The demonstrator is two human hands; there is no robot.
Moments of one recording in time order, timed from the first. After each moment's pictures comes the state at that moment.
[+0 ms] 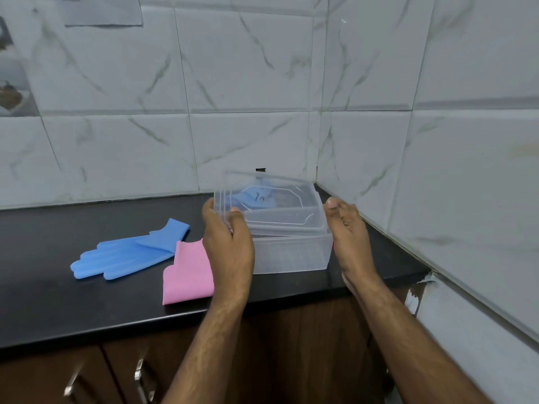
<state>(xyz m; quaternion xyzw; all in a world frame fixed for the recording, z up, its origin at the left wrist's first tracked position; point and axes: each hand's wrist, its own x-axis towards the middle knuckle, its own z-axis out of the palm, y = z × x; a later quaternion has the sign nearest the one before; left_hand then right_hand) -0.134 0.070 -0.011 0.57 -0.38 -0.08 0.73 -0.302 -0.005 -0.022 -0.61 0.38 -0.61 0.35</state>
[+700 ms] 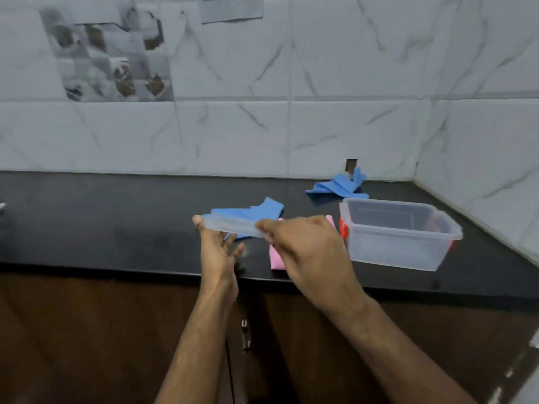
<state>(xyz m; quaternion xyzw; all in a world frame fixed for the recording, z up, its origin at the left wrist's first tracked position) 0.025 0.176 -0.052 0.47 -0.14 -0.26 0.83 -0.139 0.133 -0.014 -0.88 0.11 -0.46 -0.06</state>
